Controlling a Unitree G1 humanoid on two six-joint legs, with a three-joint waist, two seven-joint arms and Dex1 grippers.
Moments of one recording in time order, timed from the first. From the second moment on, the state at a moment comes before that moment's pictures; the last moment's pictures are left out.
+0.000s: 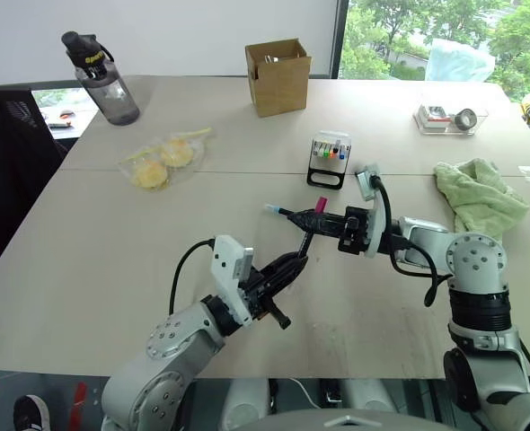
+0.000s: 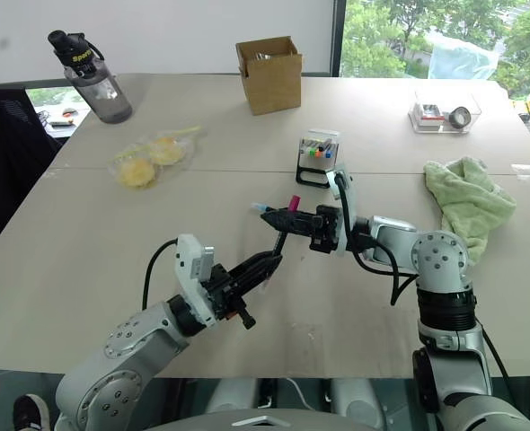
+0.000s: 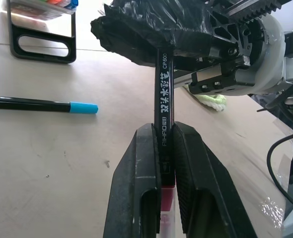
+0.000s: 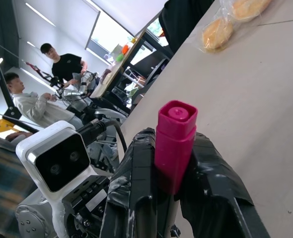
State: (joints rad) left arm 0.18 0.29 -0.03 -0.80 -0.67 0.73 -0.43; right arm -0.52 -0.26 -0.09 -0.18 1.22 1.23 0.39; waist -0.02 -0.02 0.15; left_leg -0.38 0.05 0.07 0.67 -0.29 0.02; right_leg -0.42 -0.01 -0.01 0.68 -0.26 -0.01
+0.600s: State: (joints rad) left arm -0.08 0.45 0.07 -0.78 -0.62 0.81 -0.26; right arm -0.70 -0.32 0.14 0.04 0.18 -0.20 0.64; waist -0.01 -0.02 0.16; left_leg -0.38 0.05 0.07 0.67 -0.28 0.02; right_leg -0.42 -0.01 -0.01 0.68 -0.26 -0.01
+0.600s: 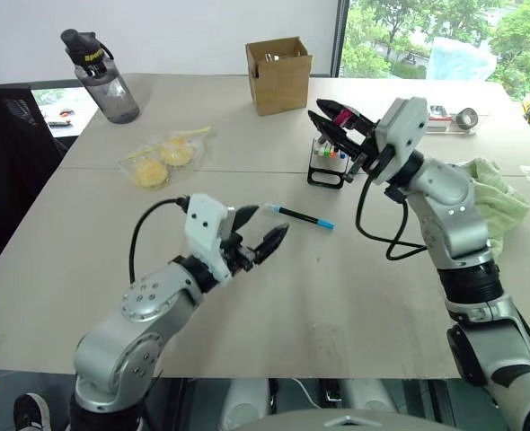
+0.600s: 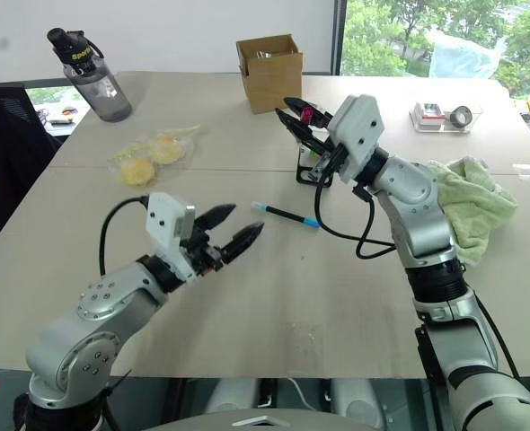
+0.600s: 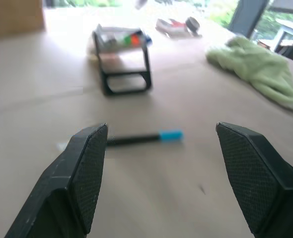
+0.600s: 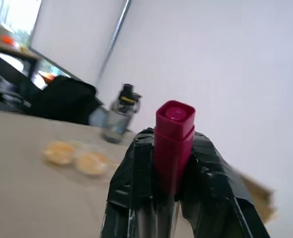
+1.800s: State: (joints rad) left arm -0.25 0.43 0.04 -0.80 -0.59 0.98 -0.11; right arm -0.95 -0.25 0.18 0.91 -0.22 -0.83 0.40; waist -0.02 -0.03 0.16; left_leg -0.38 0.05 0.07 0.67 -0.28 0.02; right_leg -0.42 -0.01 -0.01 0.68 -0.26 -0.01
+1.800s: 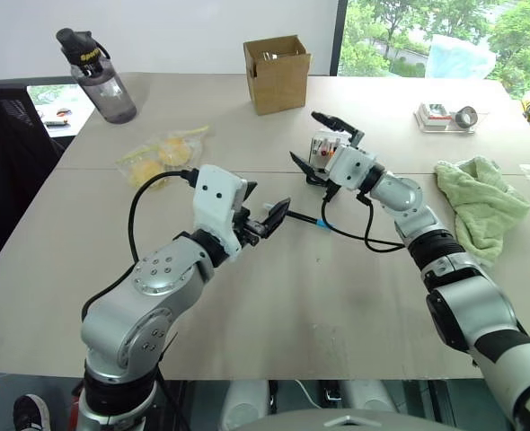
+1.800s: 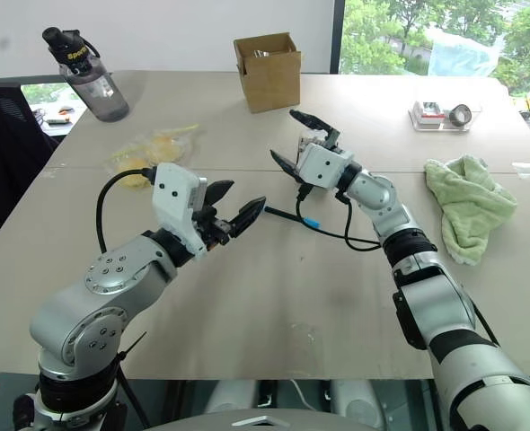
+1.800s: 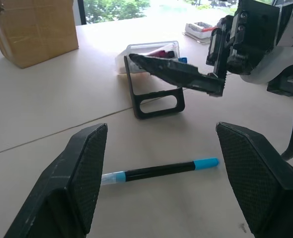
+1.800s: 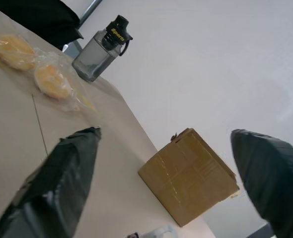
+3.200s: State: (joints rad) left arm 0.19 0.30 0.23 -0.79 -0.80 0.76 -0.28; right arm -0.55 -0.40 0.25 0.17 0.22 0.36 0.99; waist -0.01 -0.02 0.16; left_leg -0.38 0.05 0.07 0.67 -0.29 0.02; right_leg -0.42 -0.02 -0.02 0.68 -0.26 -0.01
